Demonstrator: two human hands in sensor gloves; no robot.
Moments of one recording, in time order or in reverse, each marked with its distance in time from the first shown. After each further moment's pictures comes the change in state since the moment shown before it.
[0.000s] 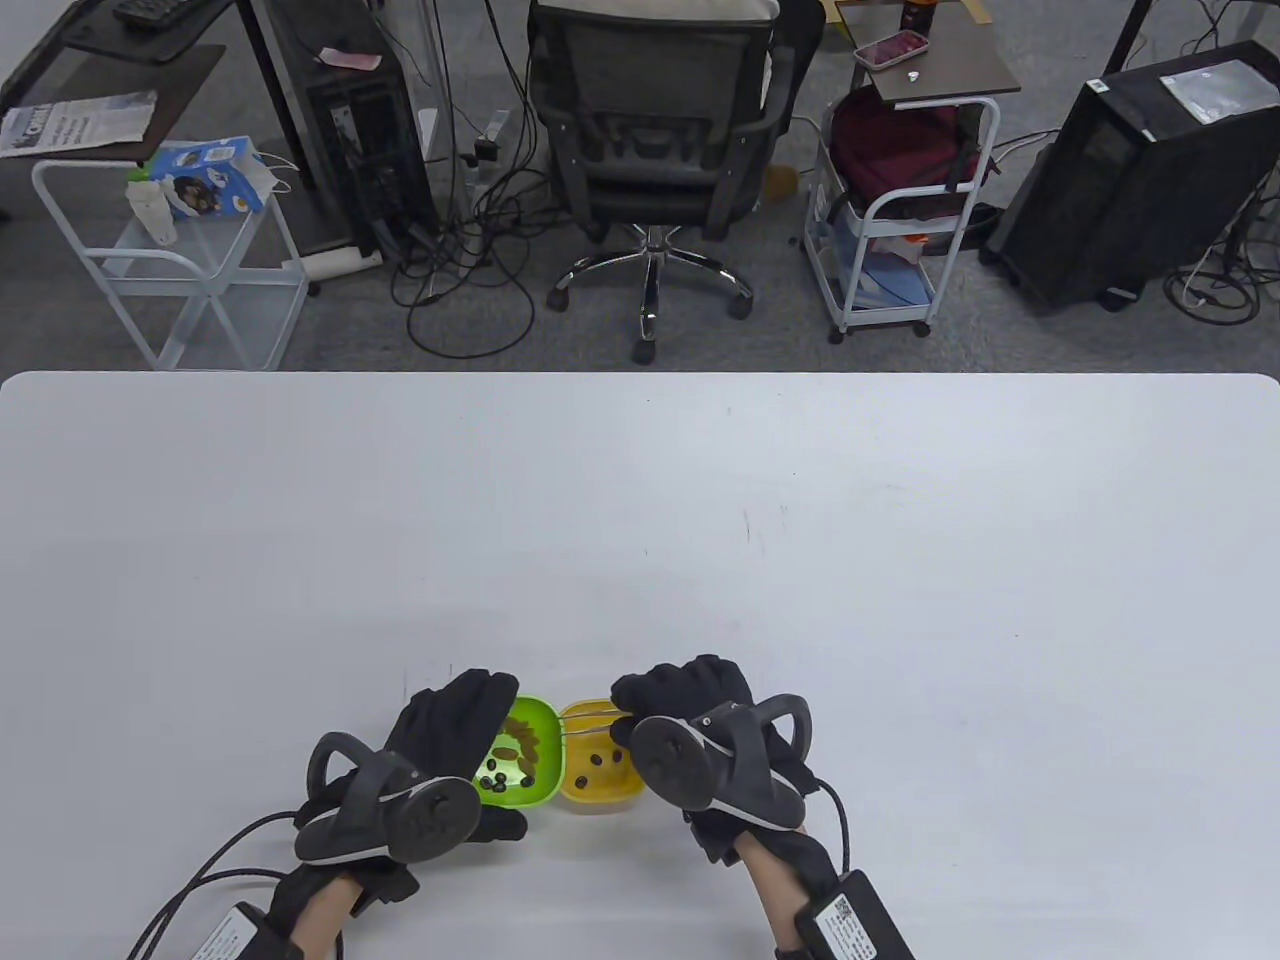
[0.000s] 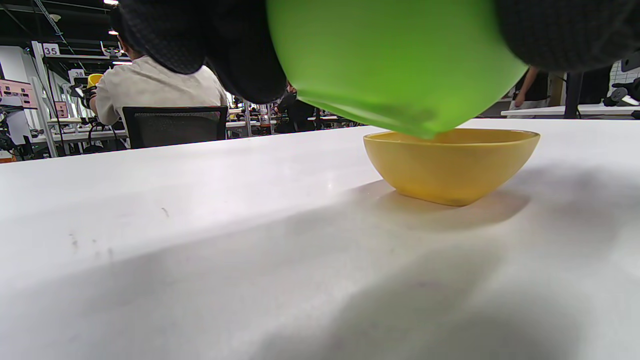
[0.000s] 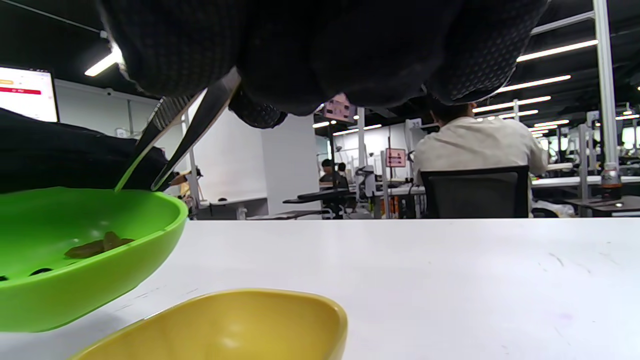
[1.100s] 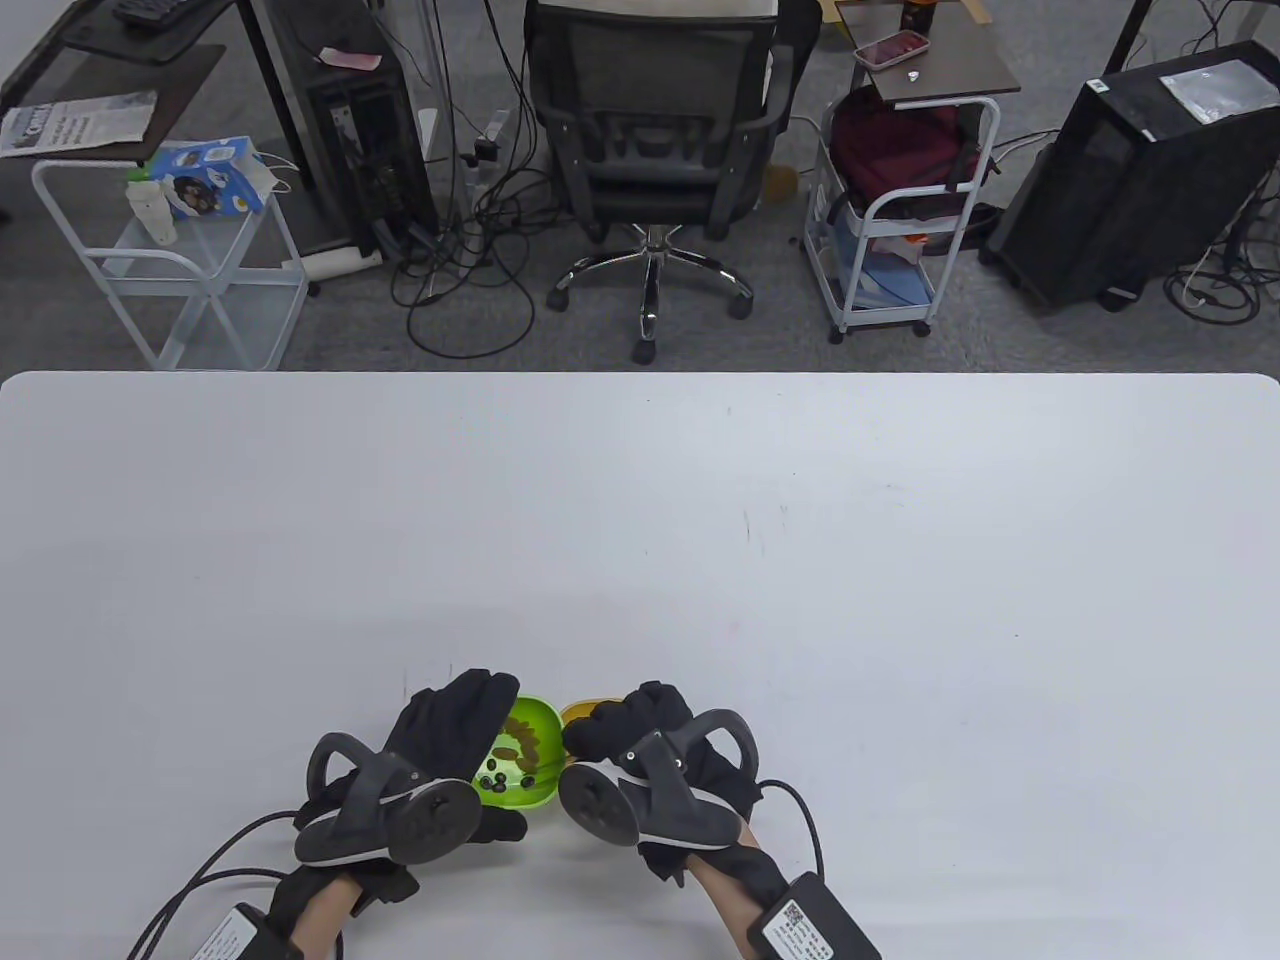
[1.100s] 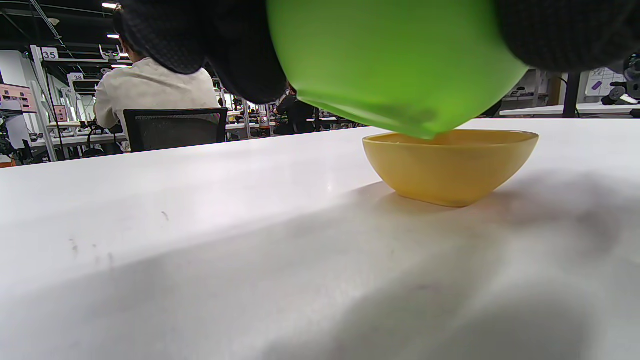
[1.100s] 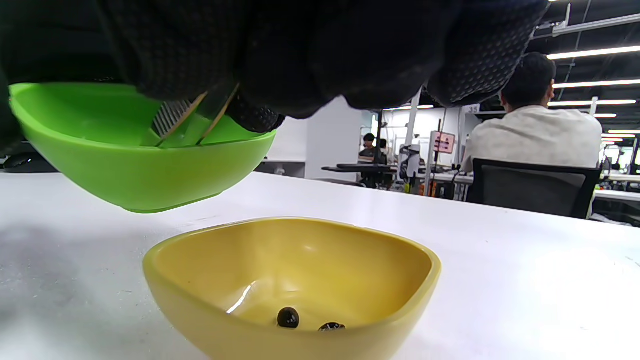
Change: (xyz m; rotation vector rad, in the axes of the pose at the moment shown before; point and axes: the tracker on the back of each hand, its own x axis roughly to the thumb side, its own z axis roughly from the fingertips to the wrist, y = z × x) left_hand 0.001 0.000 0.000 0.004 -0.003 -0.009; right_hand 0.040 0.025 -0.001 0.094 -0.153 0.123
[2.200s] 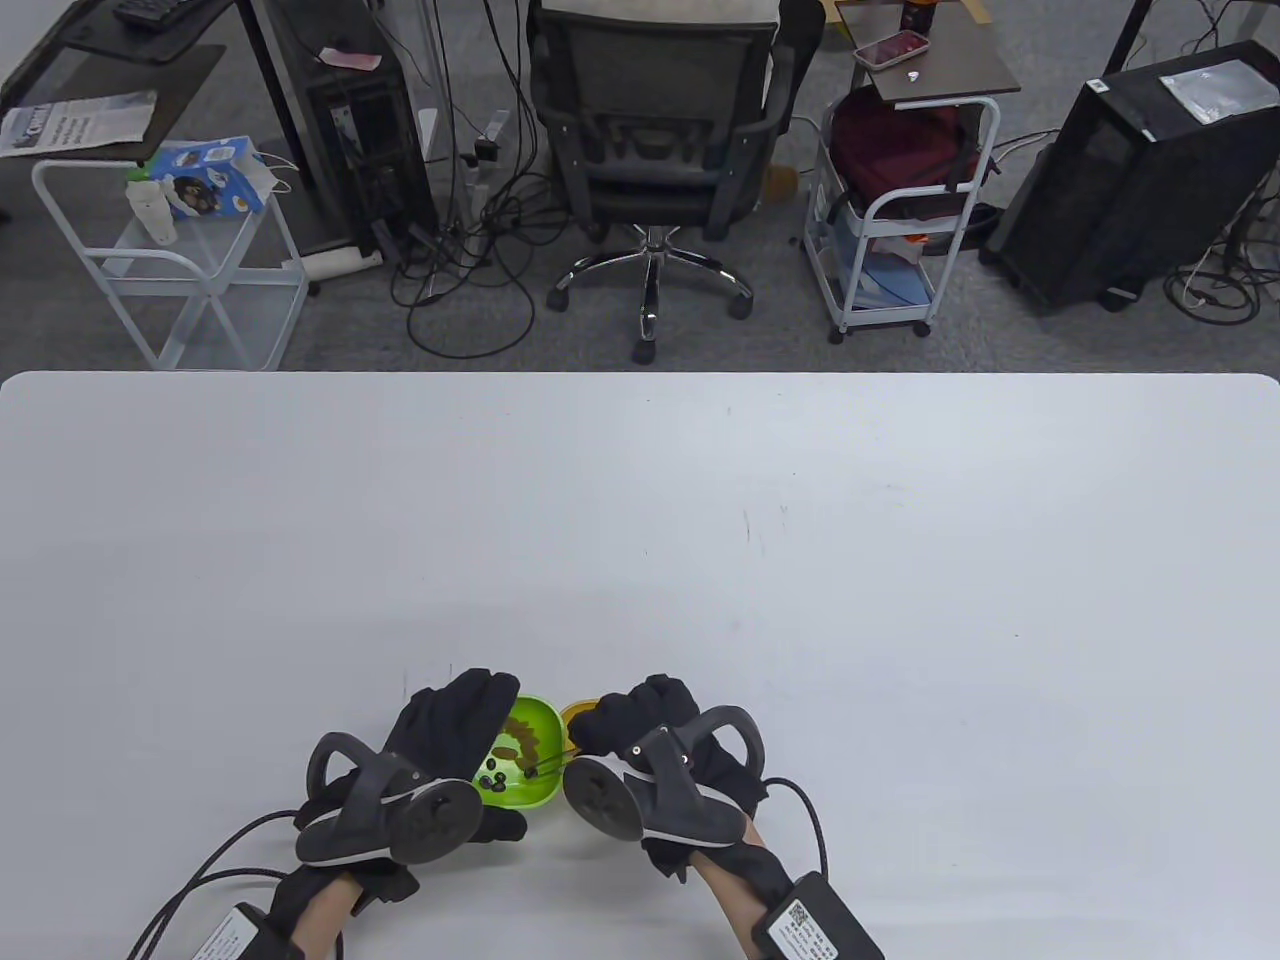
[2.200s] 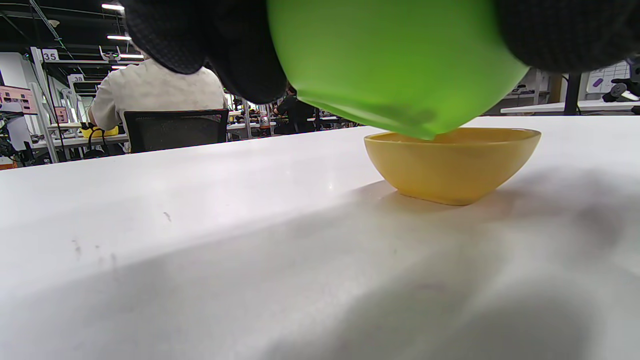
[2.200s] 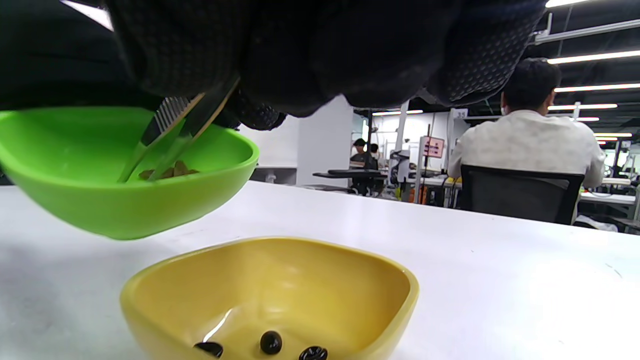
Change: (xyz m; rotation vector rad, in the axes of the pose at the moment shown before) left_hand 0.000 0.001 0.000 -0.002 0.001 -0.008; right_hand -0.007 -0.012 0.001 -0.025 0.040 -0.019
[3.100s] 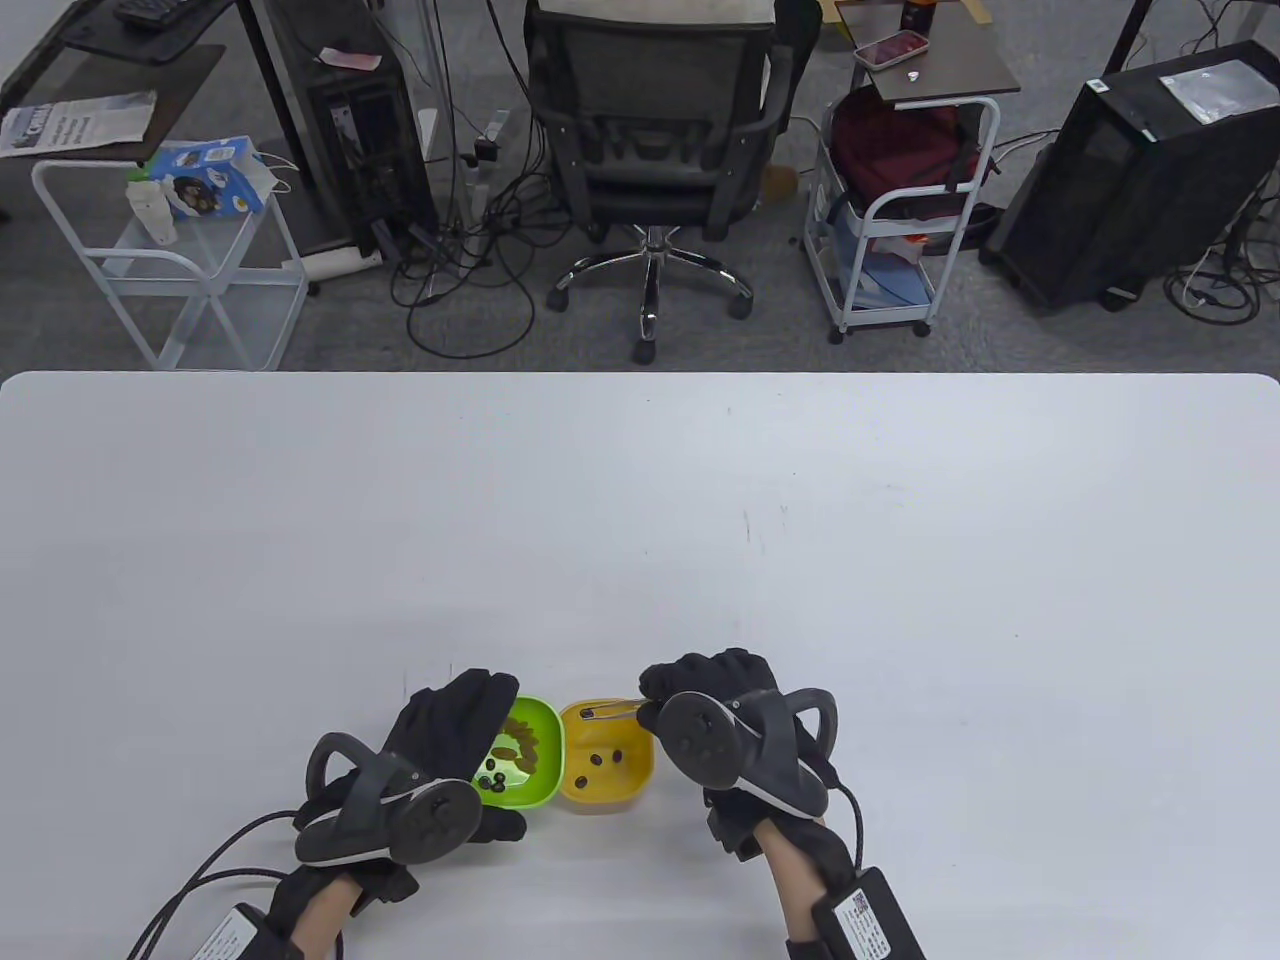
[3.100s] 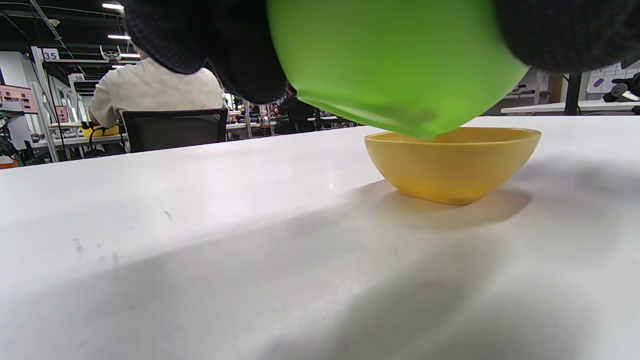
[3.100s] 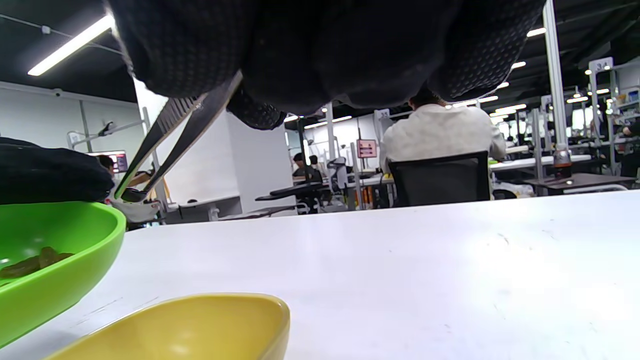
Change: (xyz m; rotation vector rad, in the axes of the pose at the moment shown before) left_hand 0.000 0.000 0.000 -0.001 0.001 0.002; right_hand -0.065 -0.010 0.011 -0.040 0.242 -0.146
